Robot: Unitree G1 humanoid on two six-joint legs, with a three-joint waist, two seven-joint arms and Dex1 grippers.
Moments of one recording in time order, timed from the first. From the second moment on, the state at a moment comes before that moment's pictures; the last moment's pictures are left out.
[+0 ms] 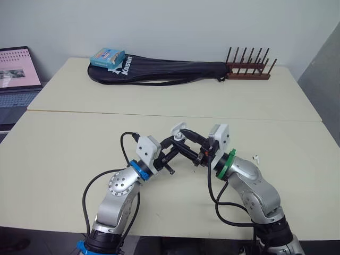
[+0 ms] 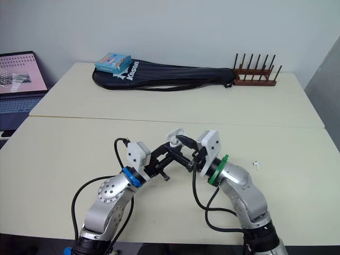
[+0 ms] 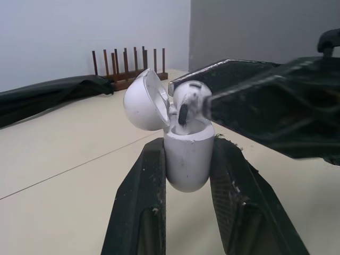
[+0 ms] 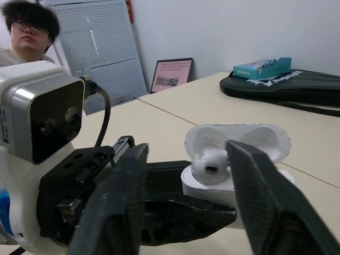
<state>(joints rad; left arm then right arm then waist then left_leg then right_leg) -0.12 0.24 -0.13 -0.26 -0.26 0.07 -0.58 -0.25 -0.18 0.22 -0.37 0.37 0.36 0.57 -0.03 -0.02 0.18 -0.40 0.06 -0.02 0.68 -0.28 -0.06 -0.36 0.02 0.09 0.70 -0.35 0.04</state>
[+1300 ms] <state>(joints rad) -0.09 0.28 -0.13 -0.19 -0.24 -0.05 -0.64 0.48 -0.86 -0.60 -0.43 0.40 0.45 0.93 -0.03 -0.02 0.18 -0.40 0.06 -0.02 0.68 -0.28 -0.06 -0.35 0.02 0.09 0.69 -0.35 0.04</state>
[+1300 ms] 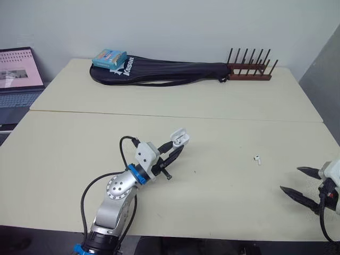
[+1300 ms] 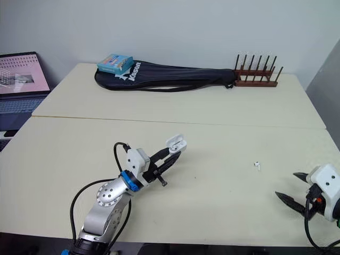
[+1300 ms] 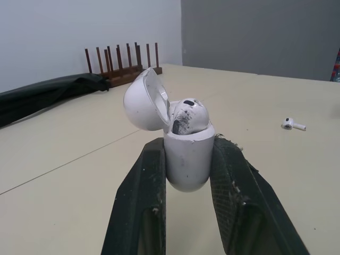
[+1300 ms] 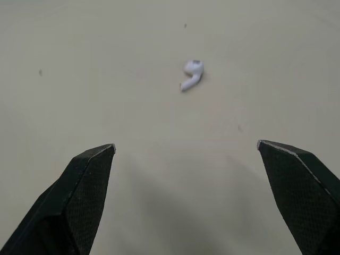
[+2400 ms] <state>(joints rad) -0.11 0.28 -0.14 -0.17 -0.23 -0.05 -0.64 -0.01 -0.62 -0.19 -0.24 0.28 0.64 0.54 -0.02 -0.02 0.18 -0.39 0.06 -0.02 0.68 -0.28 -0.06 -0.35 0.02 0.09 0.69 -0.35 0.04</state>
